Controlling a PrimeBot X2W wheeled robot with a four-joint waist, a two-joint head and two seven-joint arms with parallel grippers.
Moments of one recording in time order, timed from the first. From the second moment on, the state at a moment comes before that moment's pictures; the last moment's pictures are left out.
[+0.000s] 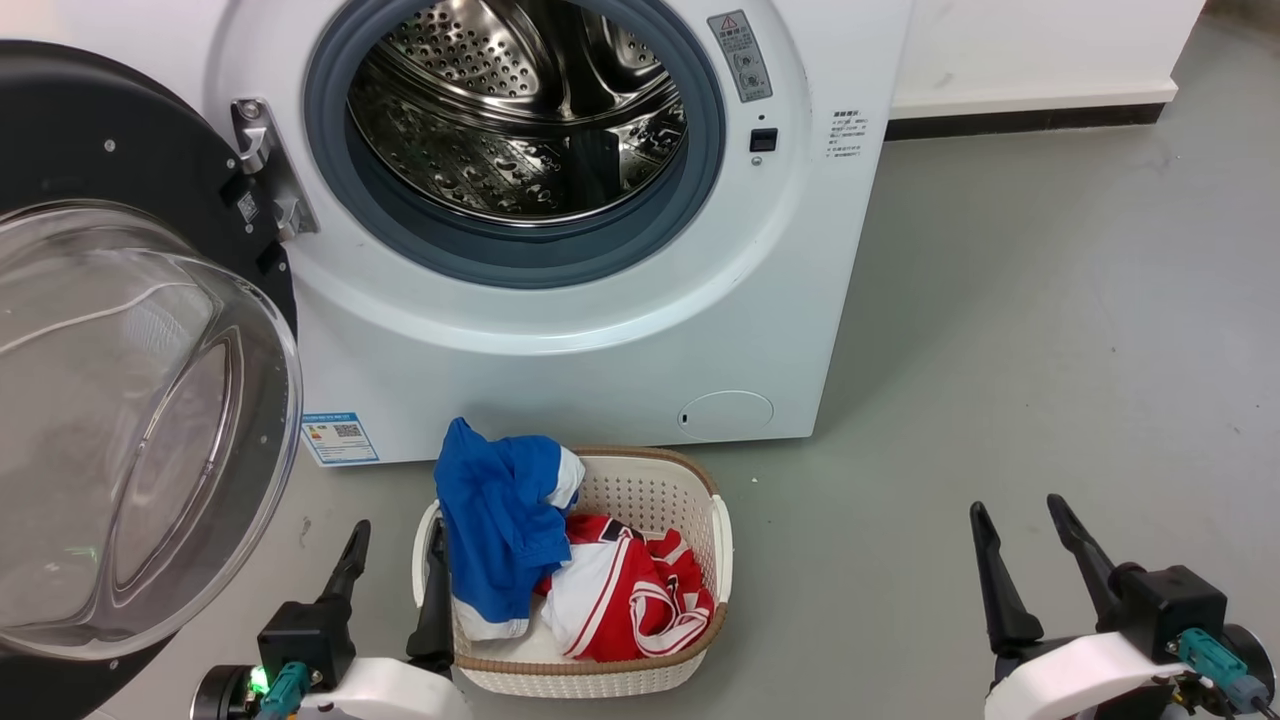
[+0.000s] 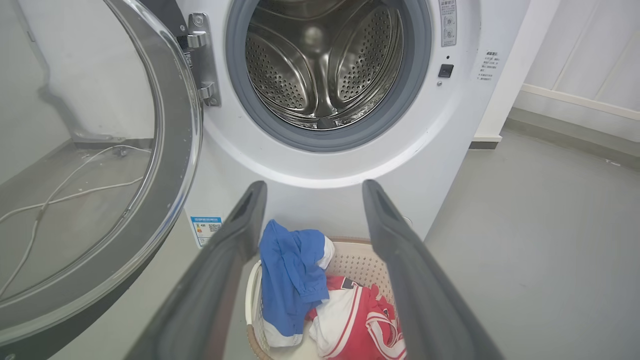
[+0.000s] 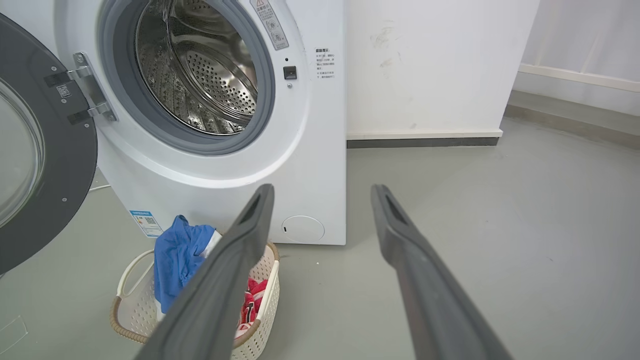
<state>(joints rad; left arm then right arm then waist) -0.01 0.12 -0.11 0.21 -0.21 0.03 -0.25 0.03 -0.07 0.01 0.11 0.11 0.13 -0.15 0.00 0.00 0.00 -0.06</state>
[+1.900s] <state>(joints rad) -0.03 0.09 -0.05 0.25 -0.62 -0.01 -0.14 0.00 -0.07 -0.03 0.19 0.56 0.13 -0.07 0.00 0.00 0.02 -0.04</state>
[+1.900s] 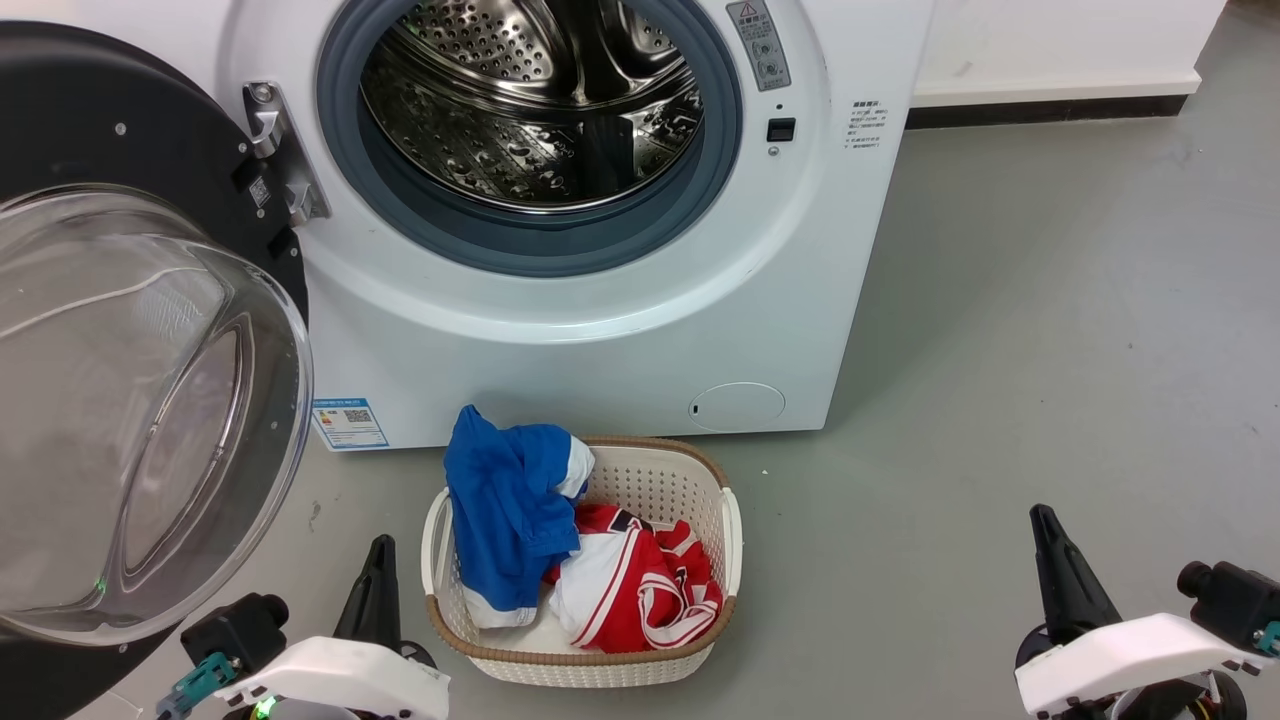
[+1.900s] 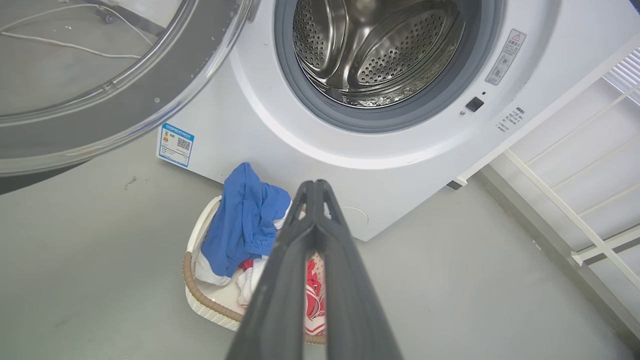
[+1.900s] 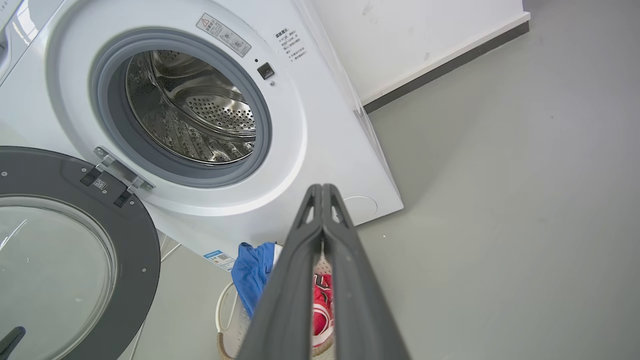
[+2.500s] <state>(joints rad) -0.04 0.08 -0.01 0.25 -0.87 -0.04 -0.08 -0.02 -0.06 -0.05 0.20 0.83 0.13 -0.03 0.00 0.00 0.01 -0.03</state>
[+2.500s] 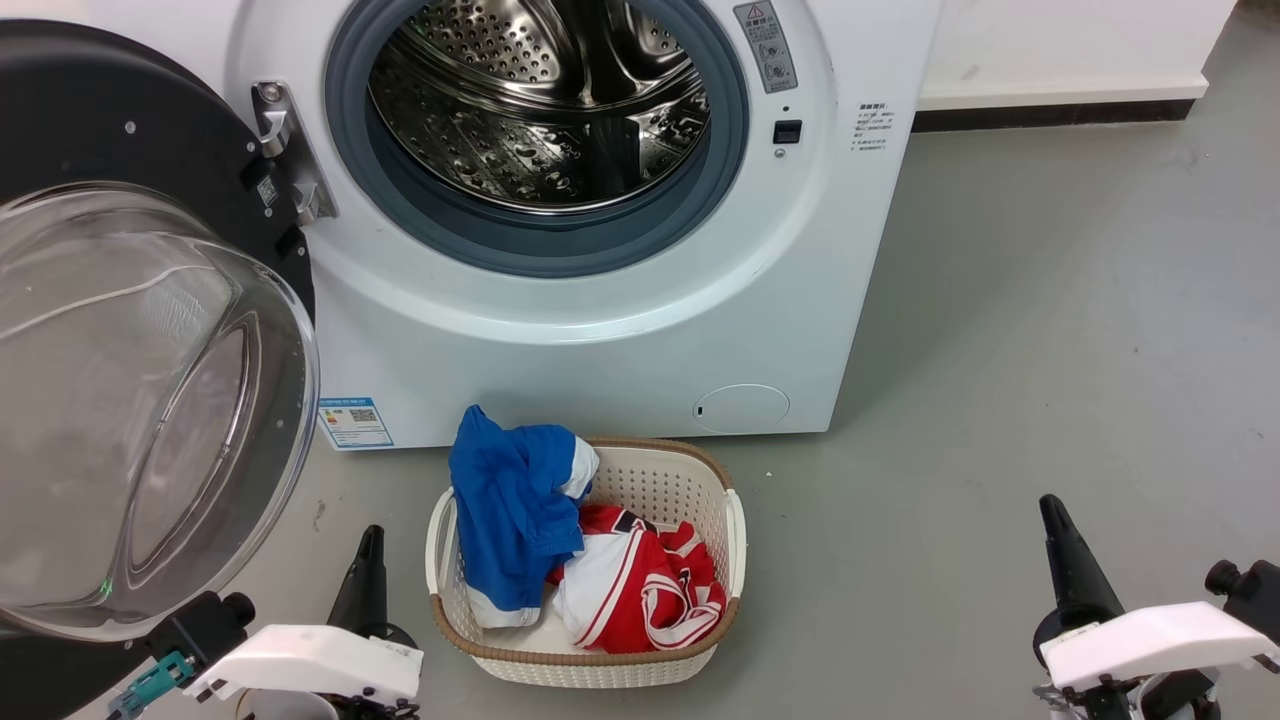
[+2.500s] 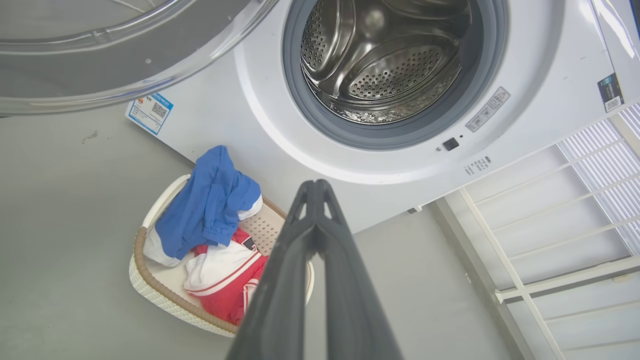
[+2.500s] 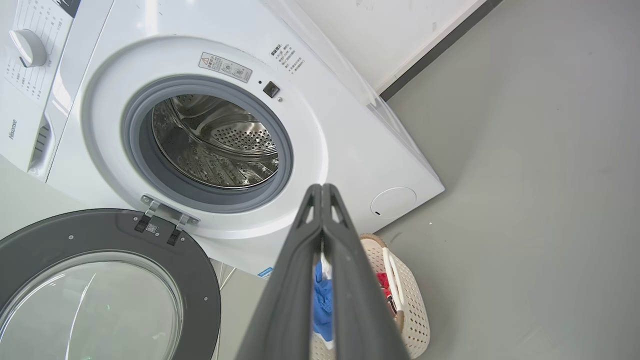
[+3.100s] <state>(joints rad) -0.06 0.07 0.03 0.25 -1.08 -0.06 -0.03 -0.05 -0.06 -0.07 0.21 1.04 0.13 0.01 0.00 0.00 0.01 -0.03</state>
